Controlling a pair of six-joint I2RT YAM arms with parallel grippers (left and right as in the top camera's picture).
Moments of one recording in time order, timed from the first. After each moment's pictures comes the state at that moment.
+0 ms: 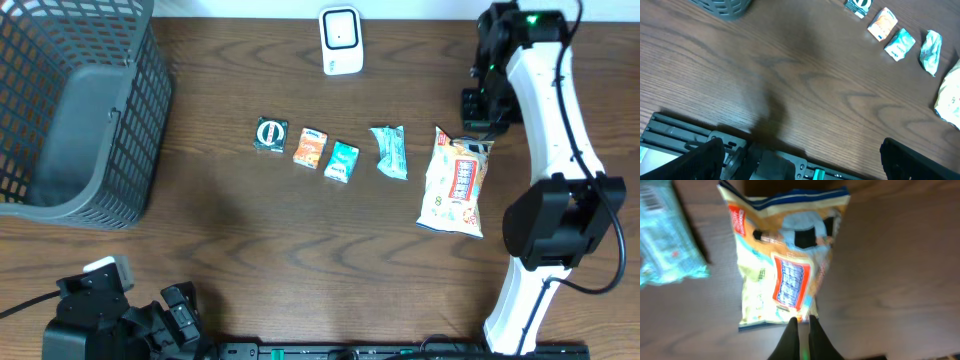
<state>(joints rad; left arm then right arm) -0.22 0.58 1.29 -1.67 -0.09 -0.59 0.05 2.13 2.05 -1.59 0.10 0.16</state>
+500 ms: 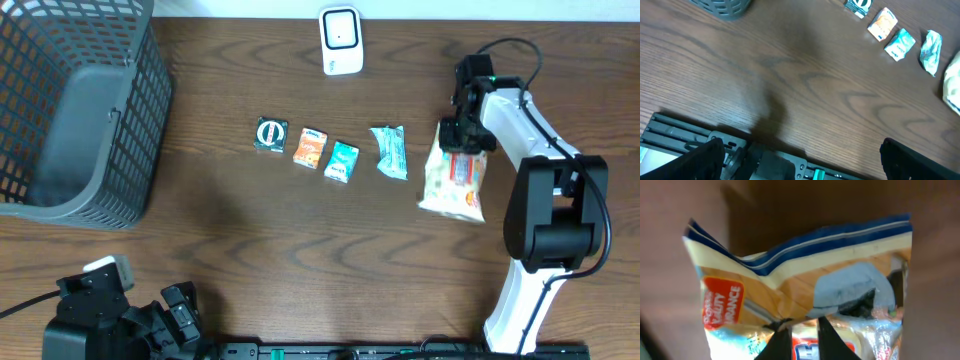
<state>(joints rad) -0.22 0.58 1.29 -1.67 -0.09 -0.59 0.05 2.11 1.56 -0.85 0.08 0.21</state>
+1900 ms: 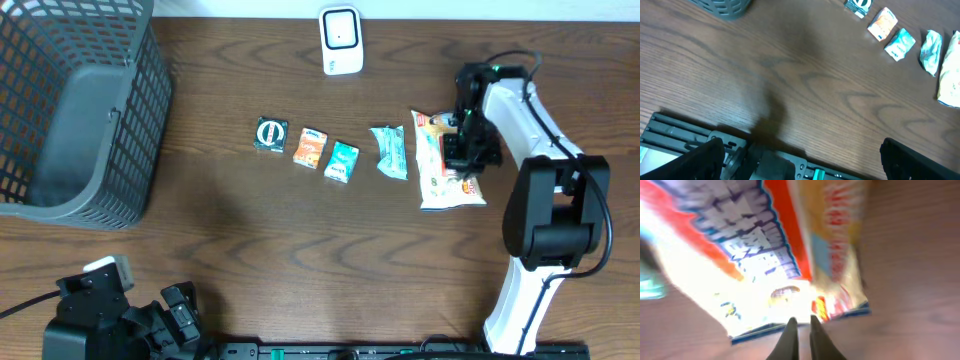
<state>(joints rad) -0.22 0.58 1.29 -1.67 -0.09 -0.59 0.05 2.12 1.72 -1.40 0.04 0.18</state>
